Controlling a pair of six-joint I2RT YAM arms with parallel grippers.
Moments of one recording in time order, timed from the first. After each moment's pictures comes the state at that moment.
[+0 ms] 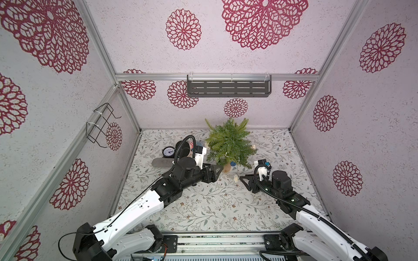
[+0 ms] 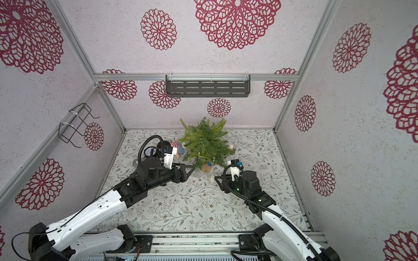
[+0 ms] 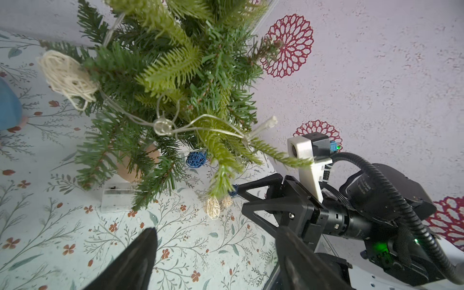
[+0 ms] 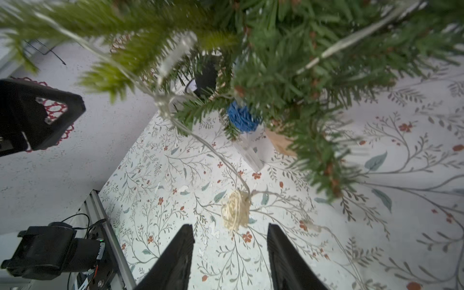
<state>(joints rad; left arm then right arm) -0.78 1.09 0.90 -0.15 0.09 -0.61 0.49 0.84 0.46 0.01 -0.35 0.43</state>
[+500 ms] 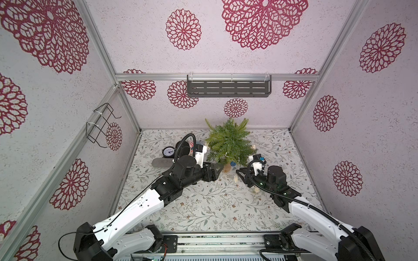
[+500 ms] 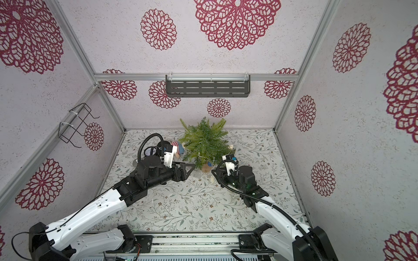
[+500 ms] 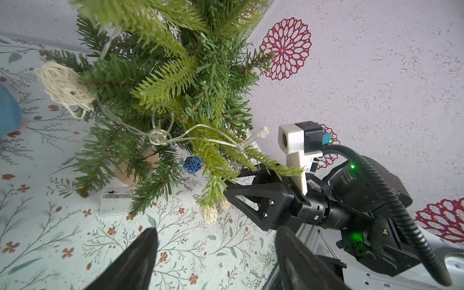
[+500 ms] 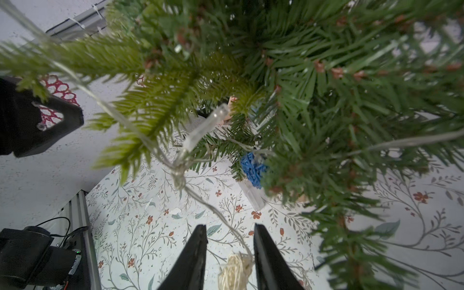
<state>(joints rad) -0.78 1.11 0.93 -0.17 0.08 -0.61 0.49 1.03 0.48 0.27 -0.38 0.34</state>
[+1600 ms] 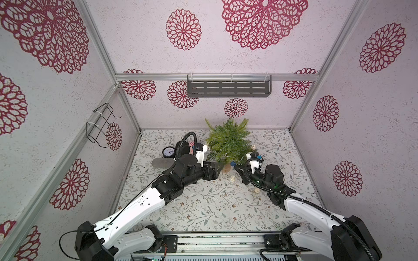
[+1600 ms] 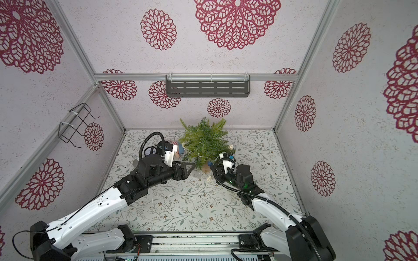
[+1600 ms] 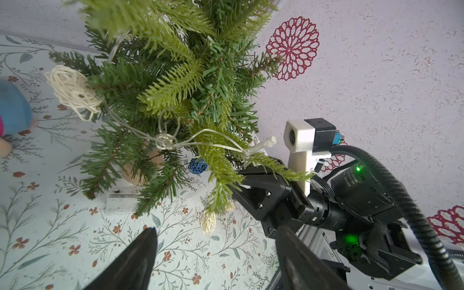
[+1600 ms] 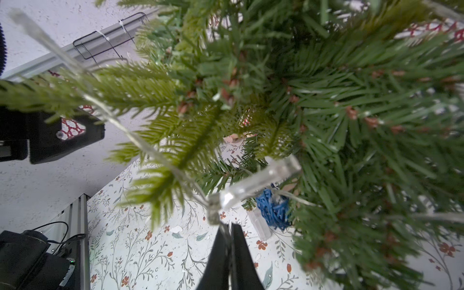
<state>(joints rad) -0.78 1.12 0.96 -0.21 0.06 -0.61 0.51 1.11 0.48 0.44 -0.40 0.32</state>
